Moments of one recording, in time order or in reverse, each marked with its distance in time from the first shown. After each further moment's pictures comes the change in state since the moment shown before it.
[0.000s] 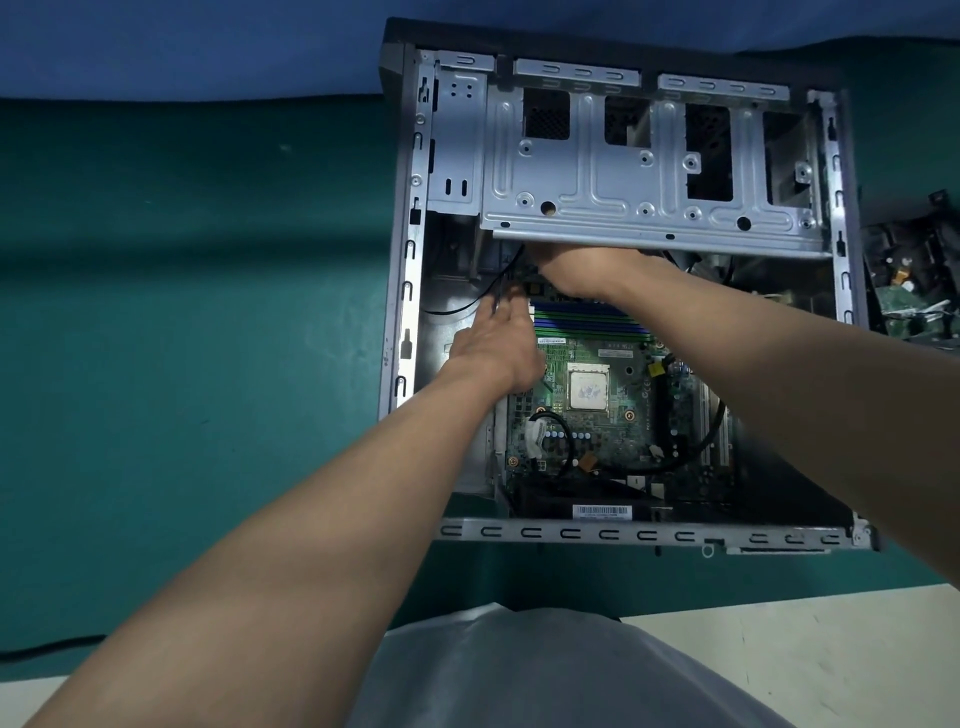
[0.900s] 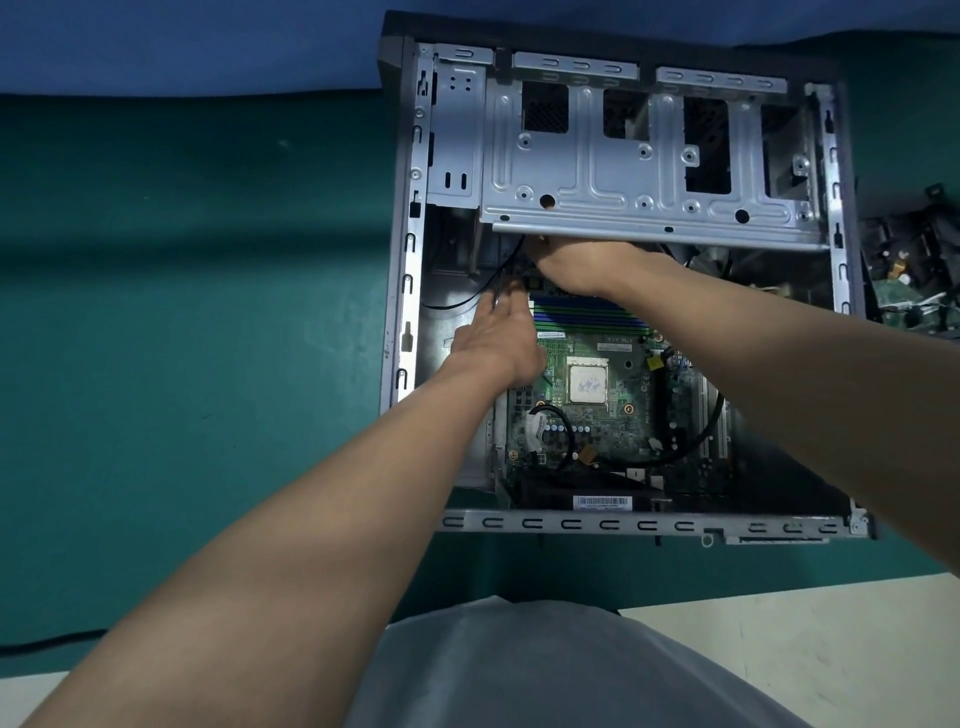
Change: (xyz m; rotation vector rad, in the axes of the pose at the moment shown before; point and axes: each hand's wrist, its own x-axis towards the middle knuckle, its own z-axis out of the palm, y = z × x) left_hand 0.001 0.000 0.002 -0.025 -0.015 -0.018; right_hand -0.008 -0.011 -0.010 -0.079 -0.065 -0.054
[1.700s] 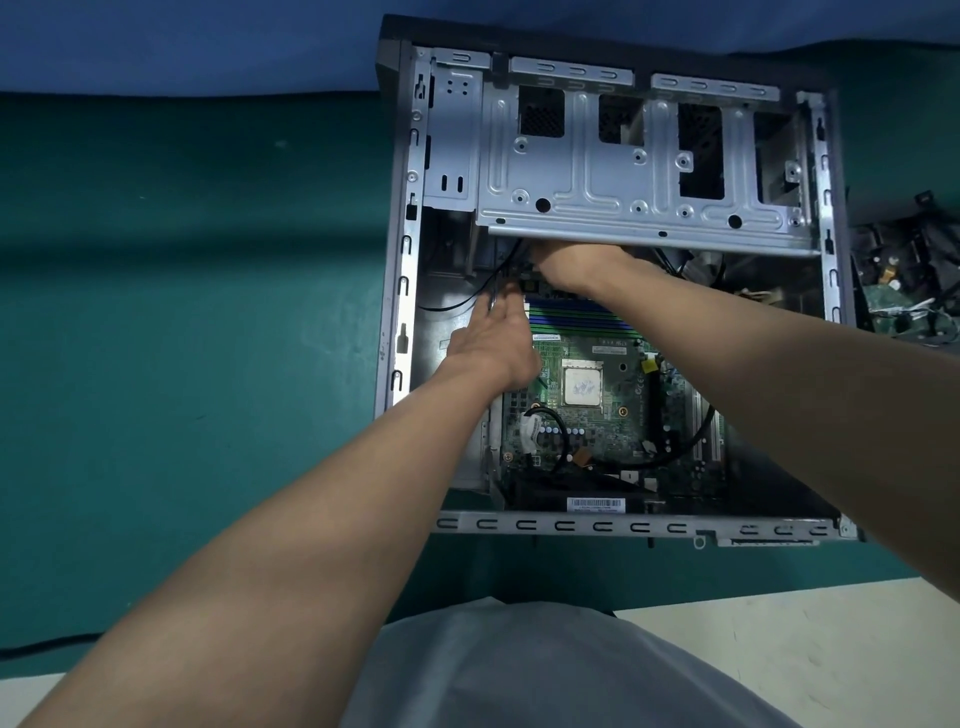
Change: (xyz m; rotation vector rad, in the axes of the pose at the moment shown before) left_hand -0.002 0.001 0.001 0.015 -0.009 -0.001; right_hand 0.013 0.005 0.011 0.038 -0.059 0.160
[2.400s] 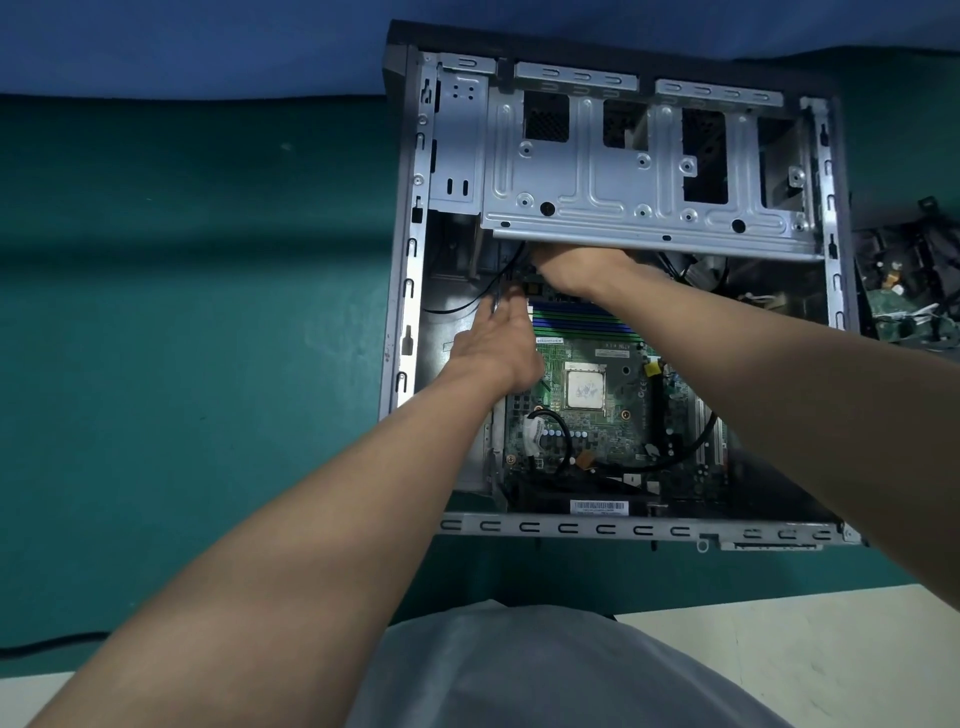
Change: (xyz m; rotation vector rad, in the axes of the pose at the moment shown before) left_hand -0.001 0.000 0.000 -0.017 0.016 0.003; right_hand -0.003 -0.004 -0.002 0.049 -0.008 0.027
